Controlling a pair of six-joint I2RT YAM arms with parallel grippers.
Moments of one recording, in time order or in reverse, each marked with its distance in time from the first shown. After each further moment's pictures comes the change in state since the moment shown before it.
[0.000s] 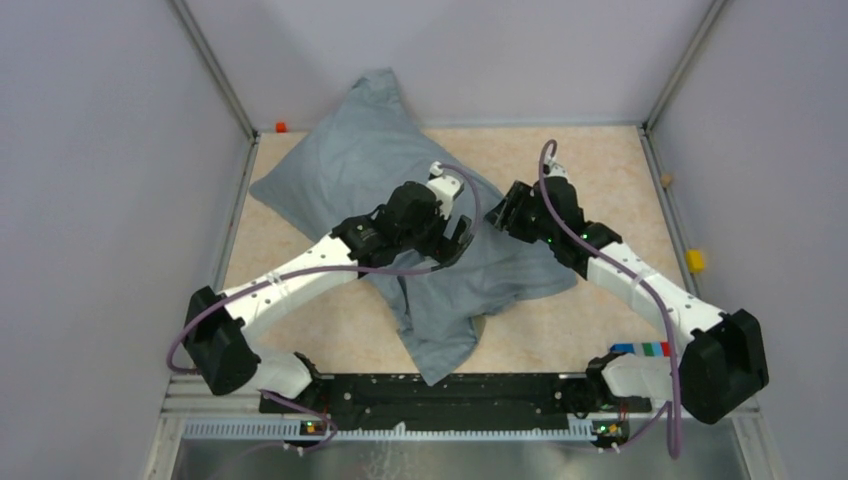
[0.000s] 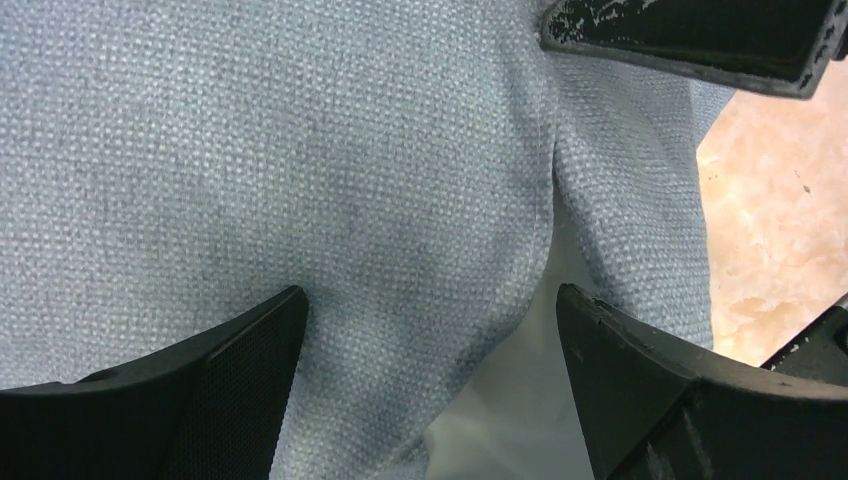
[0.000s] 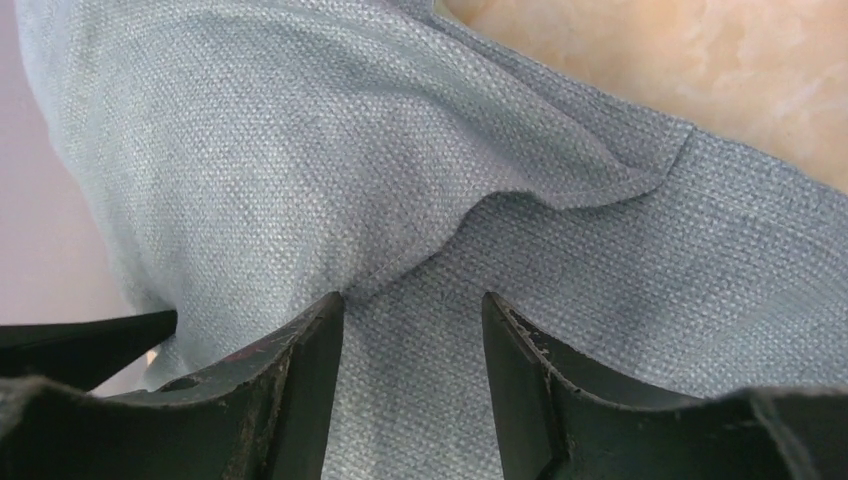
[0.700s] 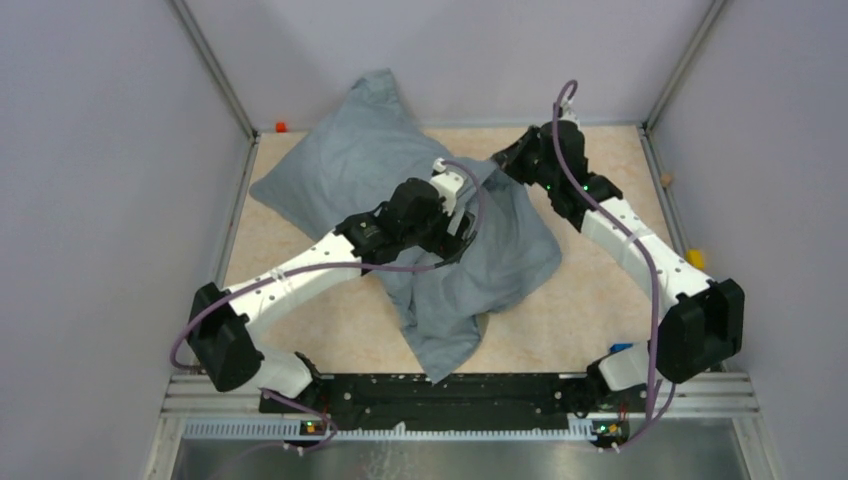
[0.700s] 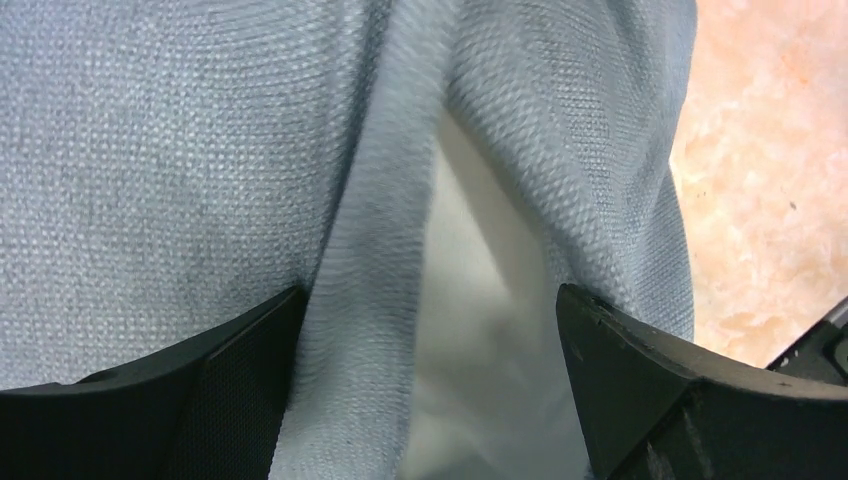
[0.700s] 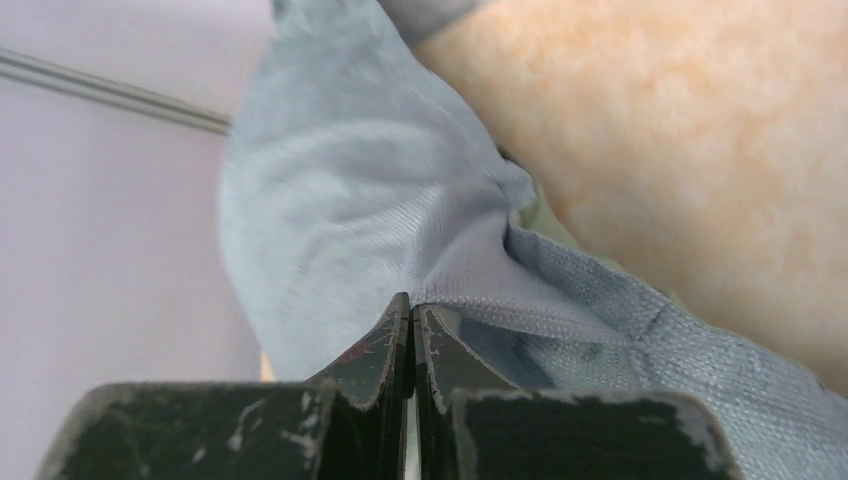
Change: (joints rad) left arm 0.000 -0.005 -0.008 0.024 0.011 -0.006; right arm -0.076 0.191 0.302 0.057 0.014 0.090
